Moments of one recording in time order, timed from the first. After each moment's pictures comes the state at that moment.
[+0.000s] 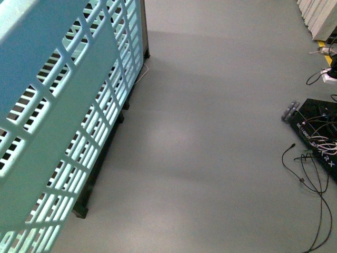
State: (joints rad) left arm -0.04 0.84 0.74 -0.26 0.09 -1.44; right arm 0.00 0.00 0.02 0.00 0.00 0.00
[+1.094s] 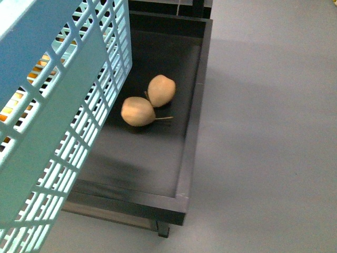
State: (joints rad) left arm -0.04 0.84 0.74 -0.26 0.07 -1.43; right arm 0.00 0.00 0.02 0.00 0.00 0.00
